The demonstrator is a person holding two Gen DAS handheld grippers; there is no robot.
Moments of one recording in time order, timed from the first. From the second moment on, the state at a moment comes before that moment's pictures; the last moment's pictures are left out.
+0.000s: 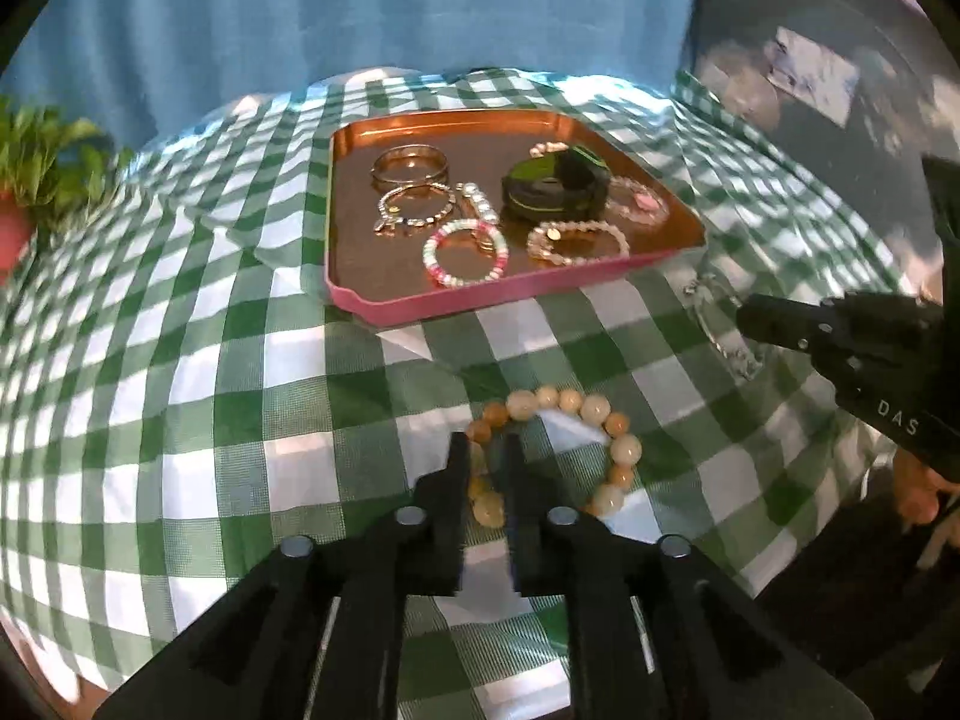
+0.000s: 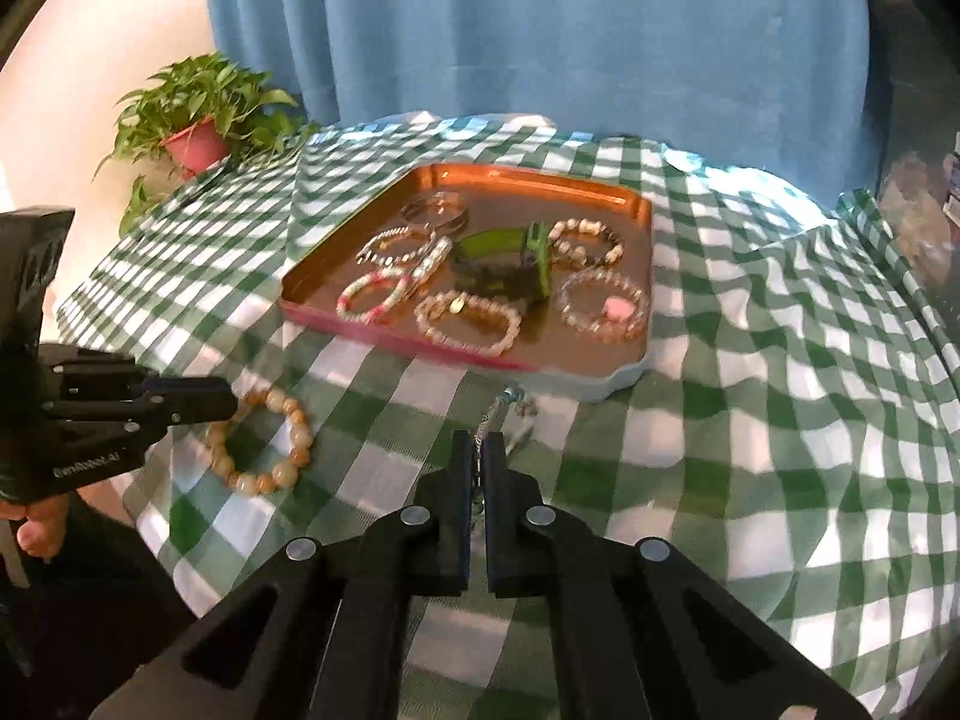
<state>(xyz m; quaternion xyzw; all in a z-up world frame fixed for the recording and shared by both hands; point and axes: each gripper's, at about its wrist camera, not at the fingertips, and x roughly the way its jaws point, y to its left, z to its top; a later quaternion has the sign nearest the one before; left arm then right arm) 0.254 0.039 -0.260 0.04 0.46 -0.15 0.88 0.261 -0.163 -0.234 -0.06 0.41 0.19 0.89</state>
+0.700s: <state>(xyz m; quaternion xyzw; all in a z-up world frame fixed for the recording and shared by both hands) 0.263 0.052 -0.228 -0.03 0.43 -0.13 0.89 0.267 -0.160 -0.236 -0.06 0.41 0.21 0.88</state>
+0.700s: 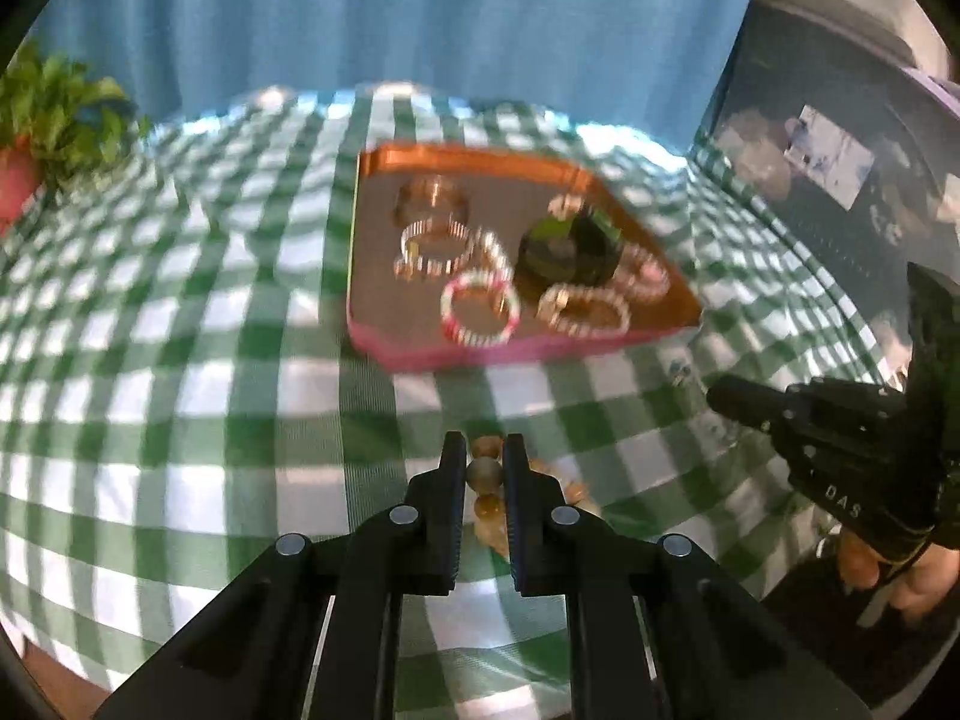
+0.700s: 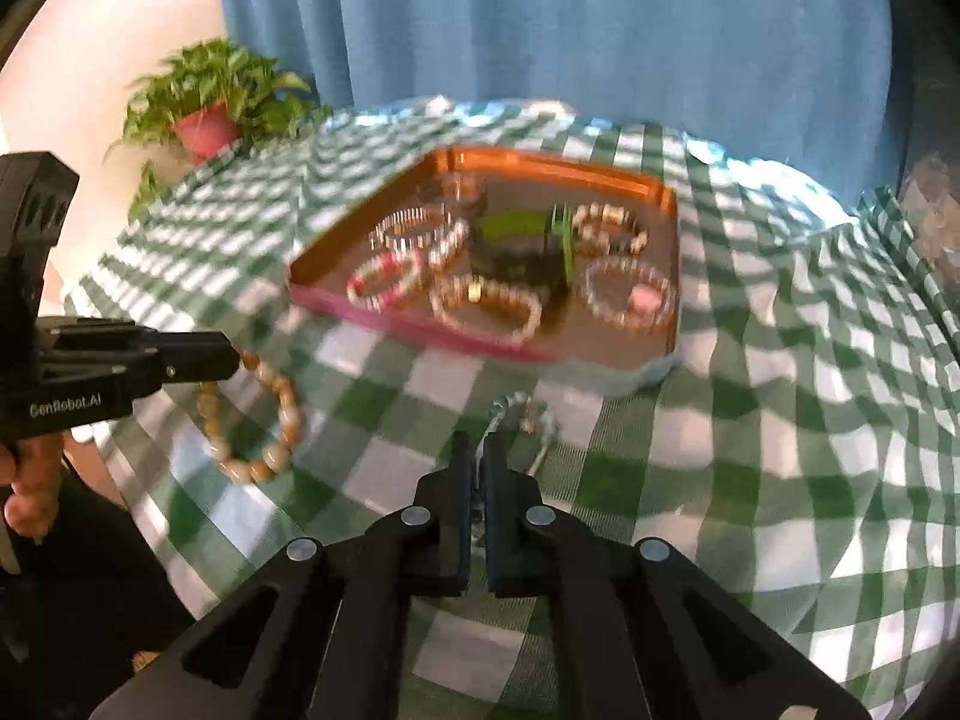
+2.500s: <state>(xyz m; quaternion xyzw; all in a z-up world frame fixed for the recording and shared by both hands) 0.257 0.050 0.007 -0.10 0.15 -0.23 0.96 0.258 -0.152 -0.022 0.00 0.17 0.23 0.96</state>
